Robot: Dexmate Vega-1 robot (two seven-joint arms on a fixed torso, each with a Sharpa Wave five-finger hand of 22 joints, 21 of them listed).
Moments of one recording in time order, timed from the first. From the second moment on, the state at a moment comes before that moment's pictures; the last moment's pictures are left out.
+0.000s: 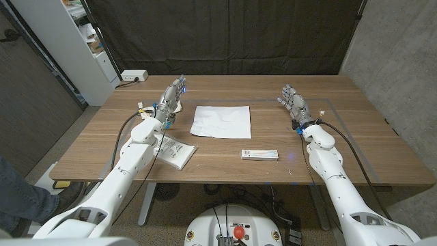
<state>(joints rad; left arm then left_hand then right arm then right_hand) 0.86 0.37 0.16 -1.34 -0.35 -0.25 -0.15 0.23 -0.05 0.43 -0.05 0.22 0.06 0.08 0.20 0.17 0.00 0.03 0.22 0.20 -0.05 0.06 0.20 0.18 -0.11 0.03 0.28 0.17 -0.88 -0.13 0.04 -1.26 0.28 0.19 0.24 0.30 0.07 0.28 -0.12 0.25 0.21 0.06 0.20 0.18 0.14 0.08 0.21 0.19 0.05 0.02 0.20 0.22 0.33 -0.03 0.18 0.17</state>
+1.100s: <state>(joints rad) 0.85 0.35 0.19 -1.27 -0.23 -0.46 -0.10 0.24 -0.04 0.42 -0.06 0.22 0.12 0.08 0.21 0.17 0.06 0.02 0.23 0.20 0.01 0.04 0.20 0.18 -0.08 0.03 0.27 0.17 -0.88 -0.13 0.04 -1.28 0.27 0.21 0.22 0.30 0.07 0.27 -0.11 0.24 0.21 0.06 0.20 0.18 0.15 0.08 0.21 0.19 0.05 0.02 0.20 0.22 0.33 -0.03 0.18 0.17</state>
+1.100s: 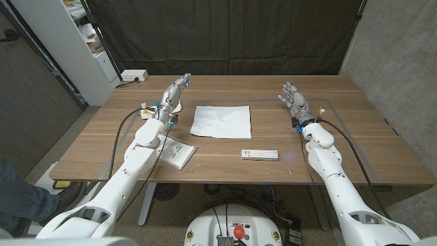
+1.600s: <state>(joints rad) 0.86 0.37 0.21 -1.28 -0.15 -0.51 -0.07 0.24 -0.04 0.42 -0.07 0.22 0.13 0.07 0.21 0.17 0.07 0.01 0.23 0.20 0.01 0.04 0.20 0.18 -0.08 0.03 0.26 0.17 -0.89 -0.13 0.04 -1.29 0.27 0.20 0.20 0.30 0.07 0.27 -0.11 0.24 0.21 0.06 0.20 0.19 0.15 0.08 0.21 0.19 0.05 0.02 0.20 0.22 0.32 -0.02 0.18 0.17</state>
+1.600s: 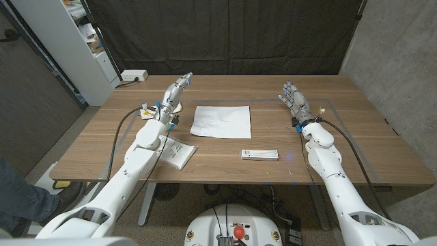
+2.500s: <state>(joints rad) 0.86 0.38 0.24 -1.30 -0.02 -0.58 0.01 0.25 -0.03 0.42 -0.08 0.22 0.15 0.07 0.21 0.18 0.08 0.01 0.23 0.20 0.02 0.04 0.20 0.18 -0.08 0.03 0.25 0.17 -0.87 -0.12 0.04 -1.26 0.27 0.20 0.20 0.30 0.07 0.27 -0.12 0.23 0.22 0.06 0.20 0.19 0.16 0.08 0.21 0.19 0.05 0.02 0.20 0.22 0.32 -0.02 0.18 0.17</state>
